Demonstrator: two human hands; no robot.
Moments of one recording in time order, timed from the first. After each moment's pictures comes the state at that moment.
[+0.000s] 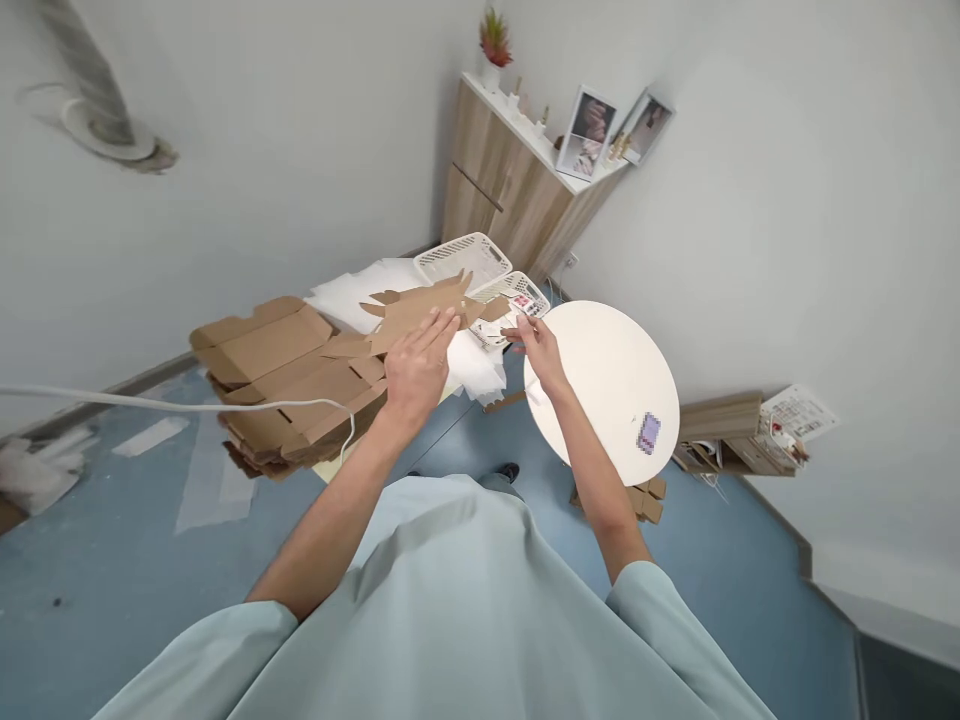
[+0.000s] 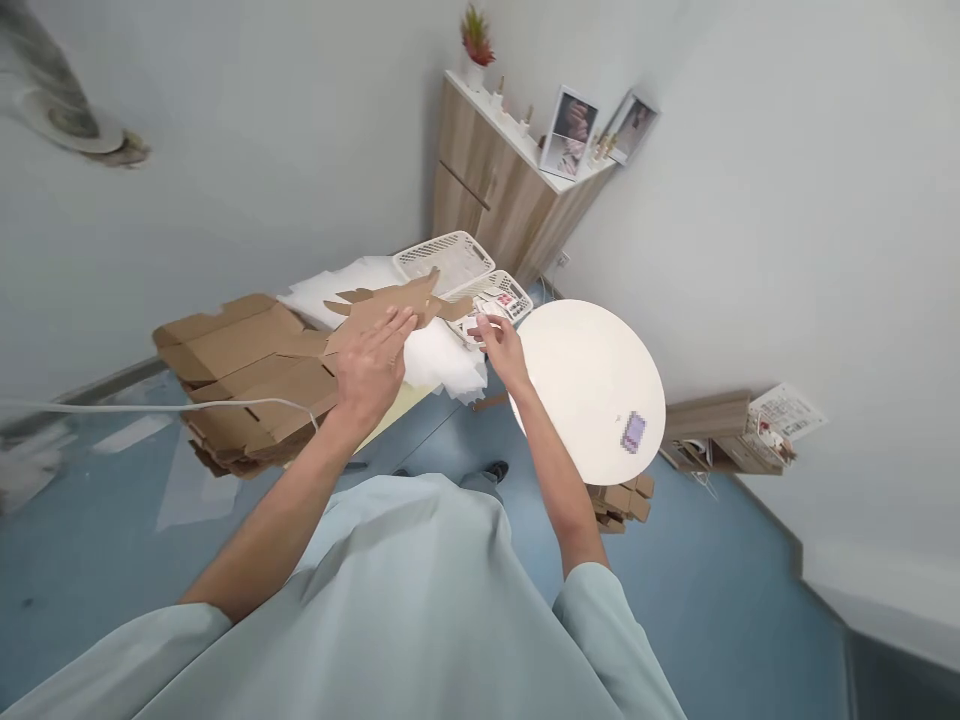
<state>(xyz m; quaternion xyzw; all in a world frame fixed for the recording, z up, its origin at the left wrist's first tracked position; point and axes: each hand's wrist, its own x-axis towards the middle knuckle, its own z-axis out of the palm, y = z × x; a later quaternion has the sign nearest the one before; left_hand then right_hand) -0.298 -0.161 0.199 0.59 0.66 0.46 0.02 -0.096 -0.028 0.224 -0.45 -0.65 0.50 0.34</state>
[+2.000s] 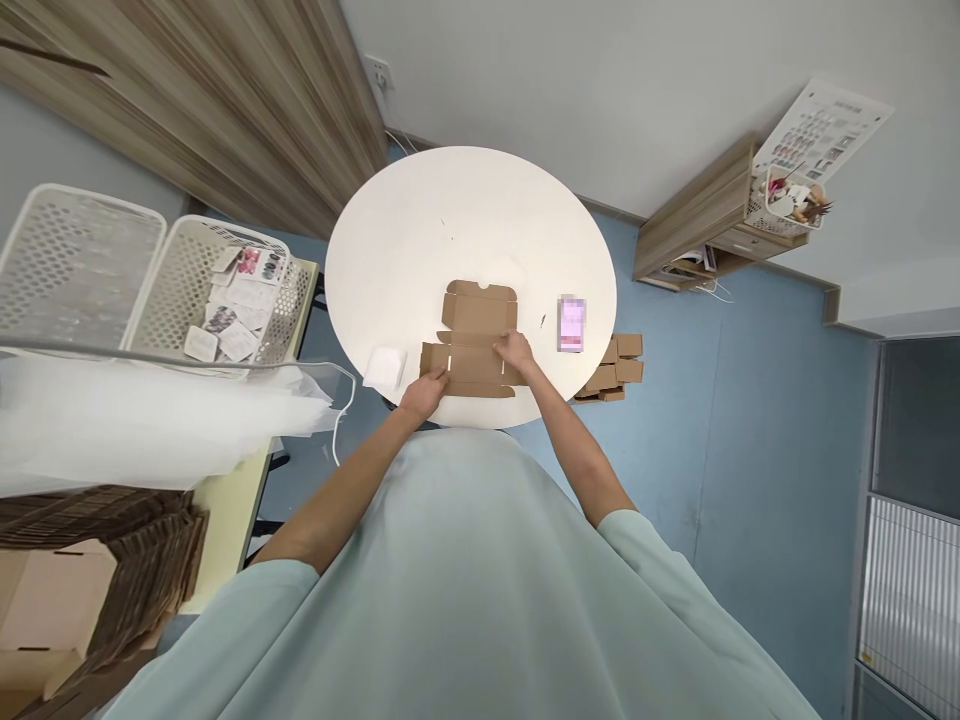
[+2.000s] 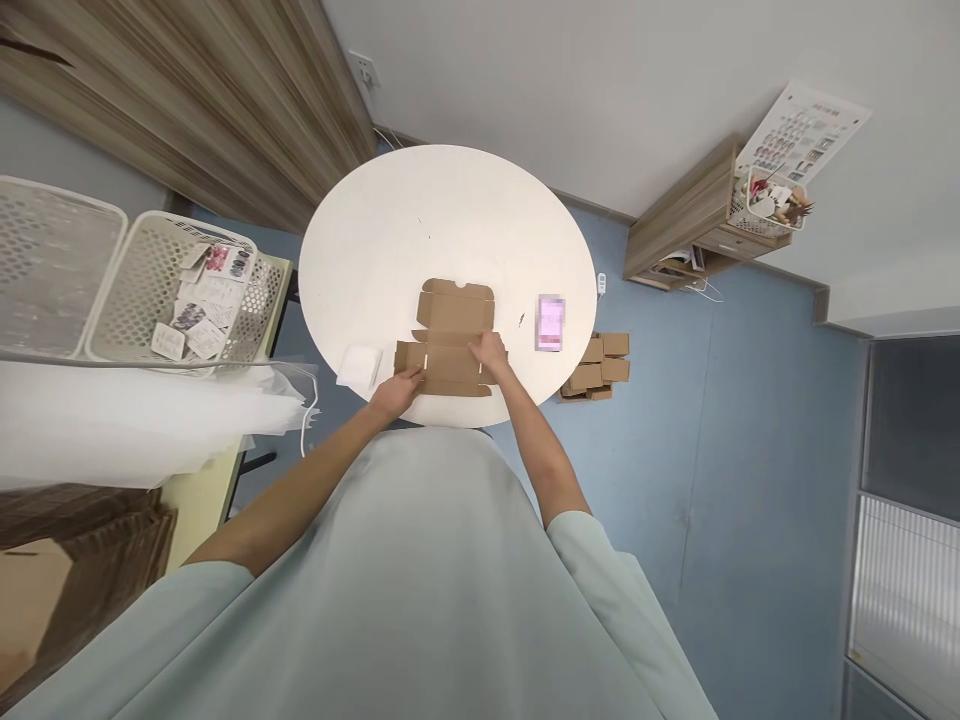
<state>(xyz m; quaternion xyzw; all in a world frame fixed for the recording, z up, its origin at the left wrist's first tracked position) 0.045 0.014 -0.043 0.79 0.49 -0.15 0.33 0.315 0.062 -0.027 -0.77 -0.47 0.43 0.06</state>
